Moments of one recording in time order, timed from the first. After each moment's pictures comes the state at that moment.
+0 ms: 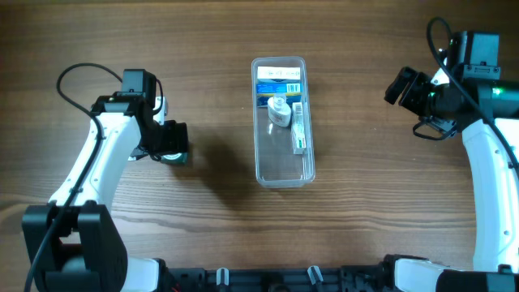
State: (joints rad) left arm -0.02 1.62 1.12 -0.97 0.03 -0.14; right arm -0.09 1.44 1.46 -1.14 -0.05 0.43
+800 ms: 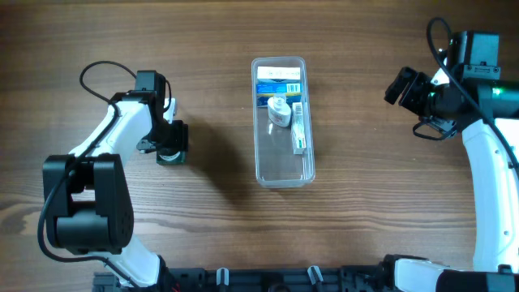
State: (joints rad) left arm -0.02 1.83 1.12 -0.80 0.00 -0.05; right arm -0.09 1.44 1.46 -1.14 -0.05 0.43
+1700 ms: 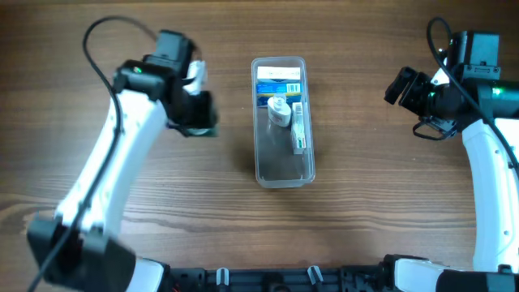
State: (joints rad) left arm -0.31 1.60 1.51 -1.16 0.11 -0.25; right arm -0.09 1.44 1.46 -1.14 -0.05 0.43
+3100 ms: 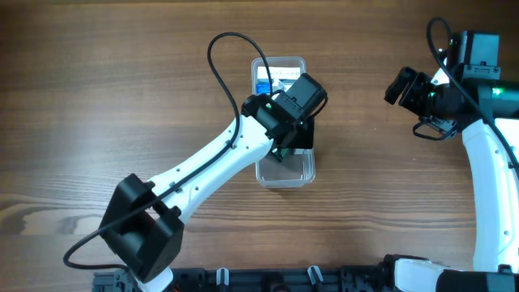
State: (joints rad) left arm -0.79 1.84 1.52 -0.91 -0.11 -0.68; right arm -0.09 1.44 1.46 -1.14 -0.05 0.43
